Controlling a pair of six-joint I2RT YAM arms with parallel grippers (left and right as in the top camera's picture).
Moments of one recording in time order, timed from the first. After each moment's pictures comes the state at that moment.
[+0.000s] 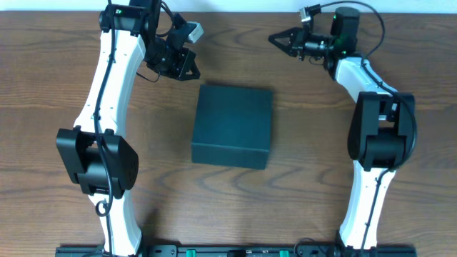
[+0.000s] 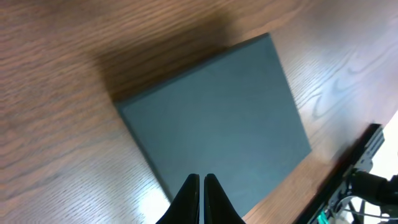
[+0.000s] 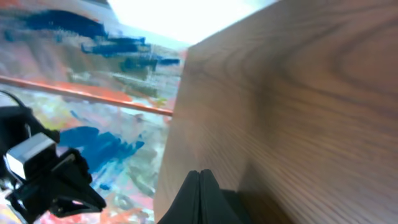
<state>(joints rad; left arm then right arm) -0.15 2.09 2.10 -1.40 0.59 0.30 0.00 2.35 1.76 0.07 -1.19 0.78</state>
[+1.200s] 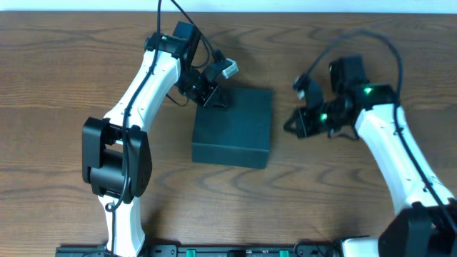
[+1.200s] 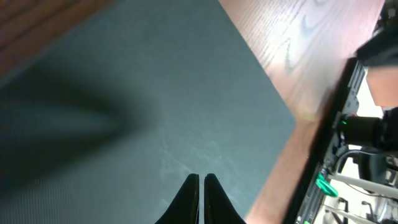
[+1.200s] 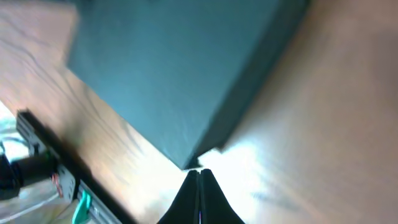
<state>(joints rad) -0.29 2.08 1.77 -1.22 0.73 0.47 0.13 1.57 1.21 -1.02 -0.58 -0.11</state>
